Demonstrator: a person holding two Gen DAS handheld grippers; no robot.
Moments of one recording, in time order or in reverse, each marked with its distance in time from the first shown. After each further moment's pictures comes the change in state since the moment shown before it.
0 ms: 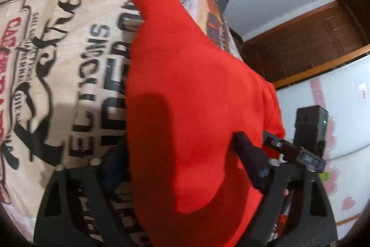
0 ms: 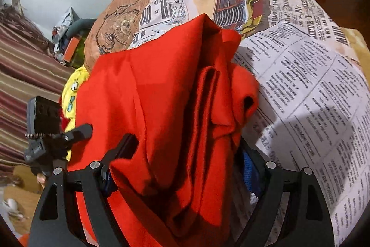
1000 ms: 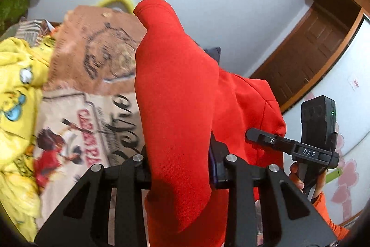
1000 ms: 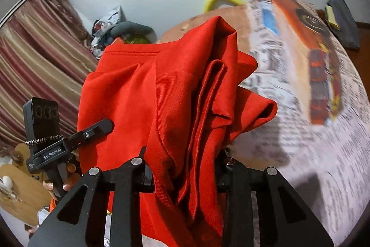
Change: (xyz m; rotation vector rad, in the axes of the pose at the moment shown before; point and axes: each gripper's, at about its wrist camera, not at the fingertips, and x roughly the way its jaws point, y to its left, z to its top) left arm -0.237 -0.020 -0.006 0.198 -0.375 0.124; right arm -0.017 0.203 0.020 -0.237 -0.143 0.103
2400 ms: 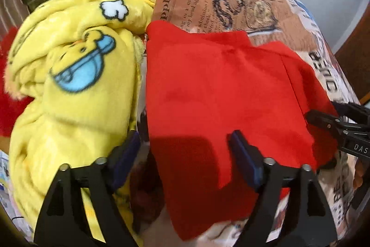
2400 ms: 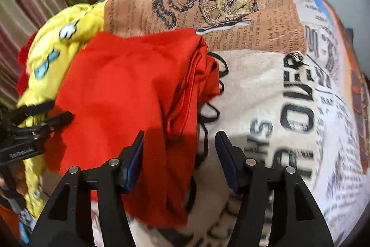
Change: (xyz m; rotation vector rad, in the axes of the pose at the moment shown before) left arm 0.089 0.200 -0.054 0.002 0.182 0.536; right arm 0.223 0.018 -0.025 -0.260 0.252 -0.386
